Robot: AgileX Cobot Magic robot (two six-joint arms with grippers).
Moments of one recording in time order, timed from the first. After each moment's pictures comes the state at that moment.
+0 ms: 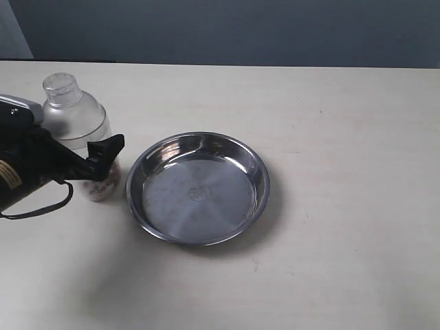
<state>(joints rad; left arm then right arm) 0.04 1.77 -0.35 0.36 -1.07 -0.20 0.00 0.00 0.00 0.07 0.32 0.11</state>
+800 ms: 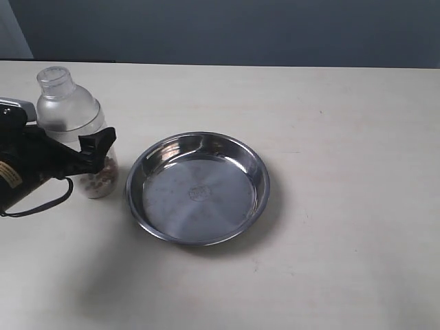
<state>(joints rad) 0.04 1.82 -0.35 0.30 -1.14 -0.23 0.00 0.00 0.00 0.07 0.32 0.11</state>
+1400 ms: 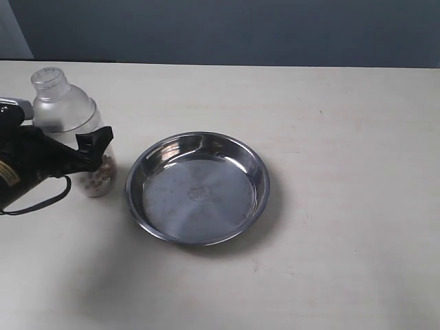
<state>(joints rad) 0.04 1.79 -0.35 0.27 -1.10 -0.25 0.00 0.00 0.00 0.07 0.32 0.11</state>
